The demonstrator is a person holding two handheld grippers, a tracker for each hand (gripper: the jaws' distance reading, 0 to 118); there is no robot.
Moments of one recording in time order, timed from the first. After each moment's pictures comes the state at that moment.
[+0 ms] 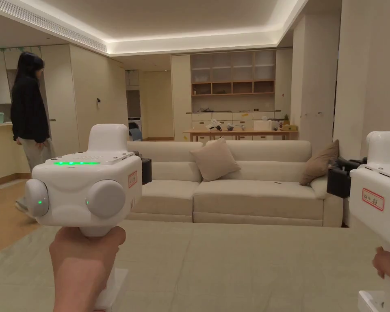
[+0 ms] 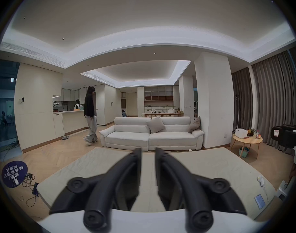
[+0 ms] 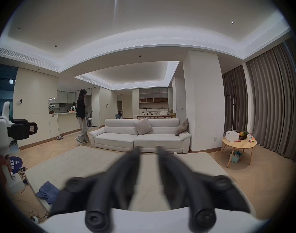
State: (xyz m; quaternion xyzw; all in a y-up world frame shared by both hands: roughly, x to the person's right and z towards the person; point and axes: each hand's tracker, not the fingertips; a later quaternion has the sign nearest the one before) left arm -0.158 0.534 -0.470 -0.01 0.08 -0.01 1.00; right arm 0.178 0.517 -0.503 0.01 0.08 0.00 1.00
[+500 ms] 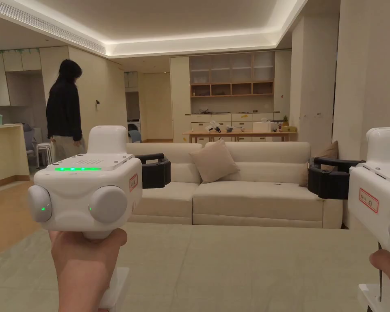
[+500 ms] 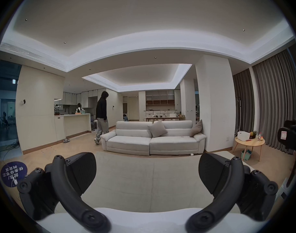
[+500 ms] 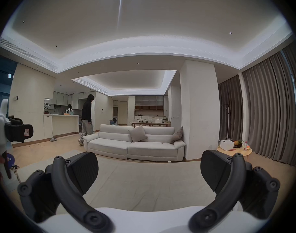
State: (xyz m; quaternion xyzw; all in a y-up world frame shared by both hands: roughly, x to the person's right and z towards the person) left arm -0.158 0.538 -0.473 0.01 0.08 -0.01 1.00; right arm 0.173 0.521 -0.501 0.05 0.05 0.02 1.00
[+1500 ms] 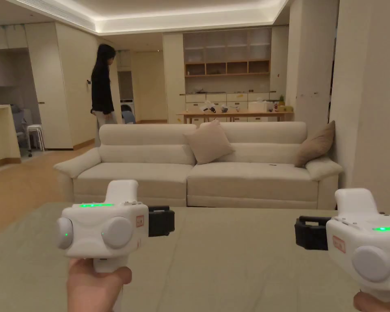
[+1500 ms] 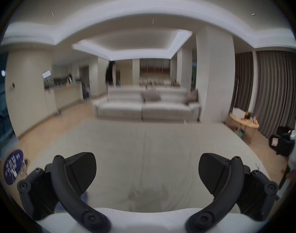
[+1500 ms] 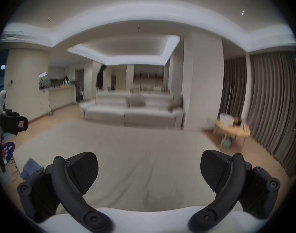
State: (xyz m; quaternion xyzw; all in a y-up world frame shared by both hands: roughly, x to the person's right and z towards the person) left arm -0.169 0.405 -0.600 -0.22 0.03 0.04 0.97; right arm 0.175 0.380 -0.625 -0.19 0.03 0.04 0.98
